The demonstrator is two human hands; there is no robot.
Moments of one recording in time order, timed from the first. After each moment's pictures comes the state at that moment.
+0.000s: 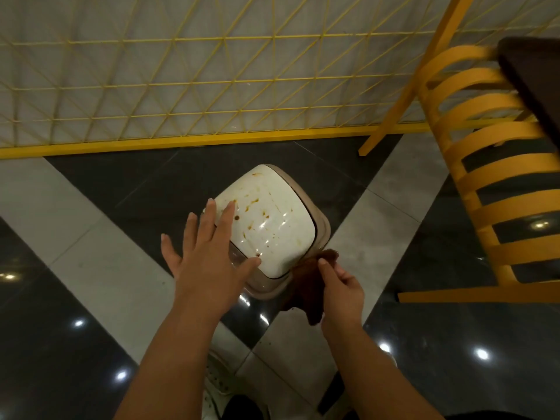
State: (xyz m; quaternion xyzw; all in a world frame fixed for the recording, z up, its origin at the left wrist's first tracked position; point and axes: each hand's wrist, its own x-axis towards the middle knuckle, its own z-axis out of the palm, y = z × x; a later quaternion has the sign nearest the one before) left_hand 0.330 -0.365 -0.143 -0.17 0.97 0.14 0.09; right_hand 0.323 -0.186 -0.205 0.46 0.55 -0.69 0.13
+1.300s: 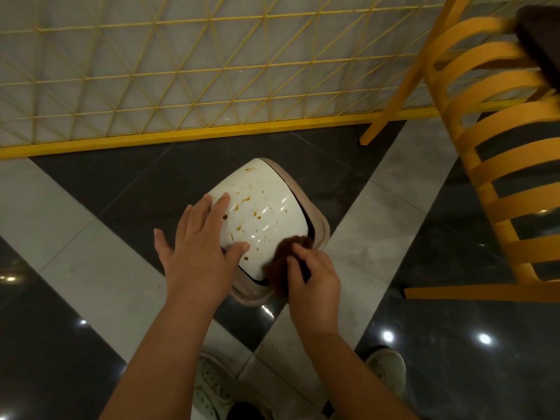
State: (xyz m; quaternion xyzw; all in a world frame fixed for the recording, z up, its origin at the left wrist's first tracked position) left_hand 0.307 -0.372 -0.159 -0.18 0.97 0.18 0.06; right_hand 0.328 -0.216 -0.215 0.10 0.85 -0.50 0.07
